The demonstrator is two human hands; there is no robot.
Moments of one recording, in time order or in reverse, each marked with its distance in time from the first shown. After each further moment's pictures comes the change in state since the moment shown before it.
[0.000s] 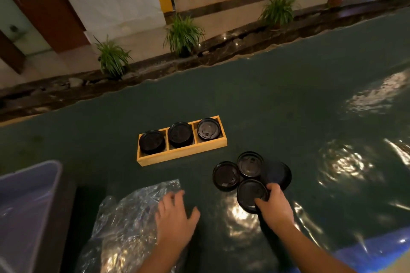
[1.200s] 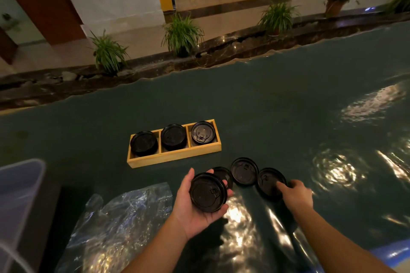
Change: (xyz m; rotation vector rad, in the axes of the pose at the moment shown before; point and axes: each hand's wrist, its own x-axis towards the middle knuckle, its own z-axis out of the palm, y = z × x) left_hand 0.020 0.080 -0.040 -2.123 -1.039 -0.436; right_hand 0.083 0.028 -0.057 0.069 0.138 0.278
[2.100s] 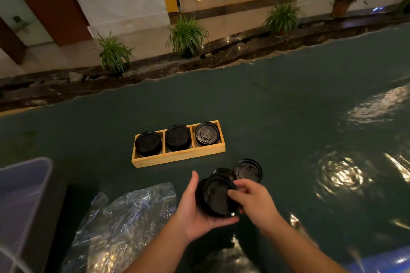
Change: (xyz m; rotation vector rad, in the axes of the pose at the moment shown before) left_hand -0.001 0.001 -0.005 0.104 0.082 -0.085; right_hand -0.132 -0.071 0.020 0.362 -0.541 -0.369
